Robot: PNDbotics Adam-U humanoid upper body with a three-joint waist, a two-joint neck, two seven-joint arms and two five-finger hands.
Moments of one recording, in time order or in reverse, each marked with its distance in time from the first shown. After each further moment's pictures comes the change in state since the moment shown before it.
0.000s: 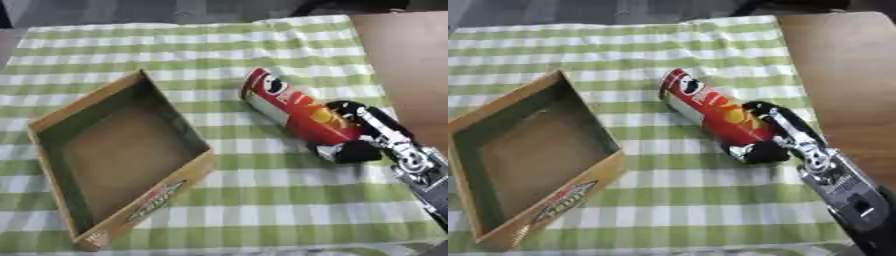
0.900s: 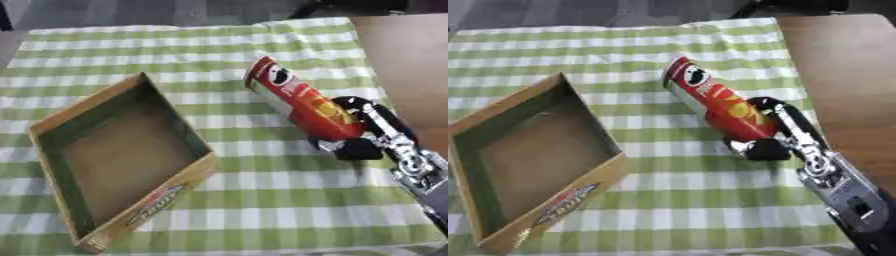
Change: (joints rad) left arm -0.004 0.000 0.000 0.000 0.000 -0.003 -0.004; right arm -0.009 -0.007 0.006 0.000 -0.039 -0.057 -0.145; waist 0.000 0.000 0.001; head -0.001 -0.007
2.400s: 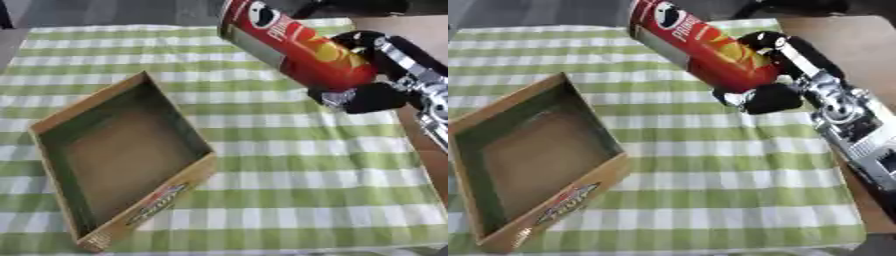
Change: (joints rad) left arm 0.002 0.000 0.000 0.000 -0.008 0.000 0.000; right arm -0.232 -0.098 -0.023 -0.198 -0.042 0.156 0.176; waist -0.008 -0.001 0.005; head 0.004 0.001
